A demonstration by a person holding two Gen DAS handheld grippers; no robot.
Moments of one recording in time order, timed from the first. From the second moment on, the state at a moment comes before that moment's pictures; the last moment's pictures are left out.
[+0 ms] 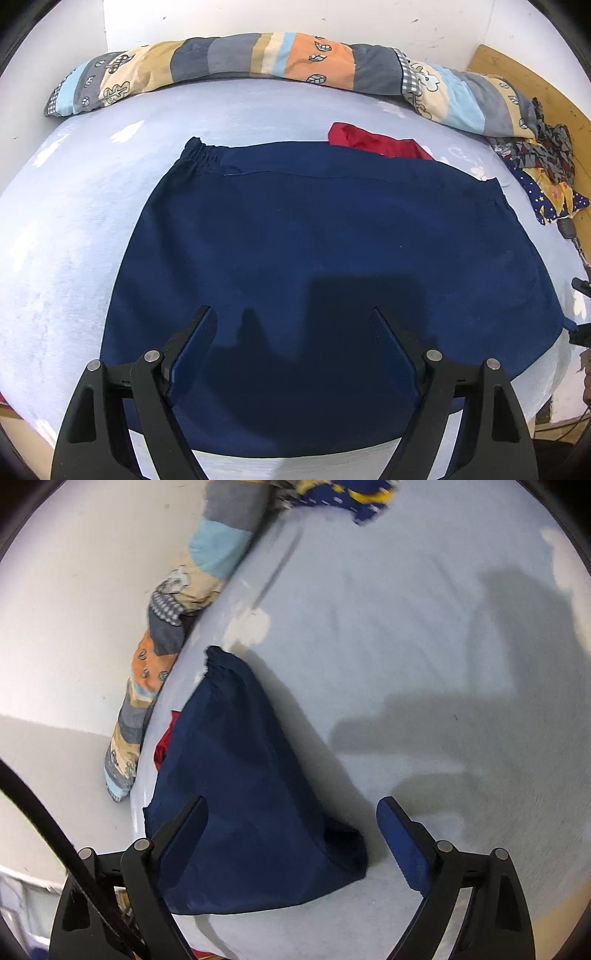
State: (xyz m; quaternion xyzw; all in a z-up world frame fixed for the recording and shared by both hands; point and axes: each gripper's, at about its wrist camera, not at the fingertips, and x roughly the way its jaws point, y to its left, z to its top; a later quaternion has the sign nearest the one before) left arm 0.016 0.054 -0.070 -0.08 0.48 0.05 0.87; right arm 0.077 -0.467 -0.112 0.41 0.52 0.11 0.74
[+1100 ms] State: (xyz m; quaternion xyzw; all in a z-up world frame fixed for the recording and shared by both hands) left arm 0.026 0.037 -0.067 0.00 0.45 0.06 0.89; right arm 0.163 -0.383 -0.127 0.32 0.54 0.31 0.72
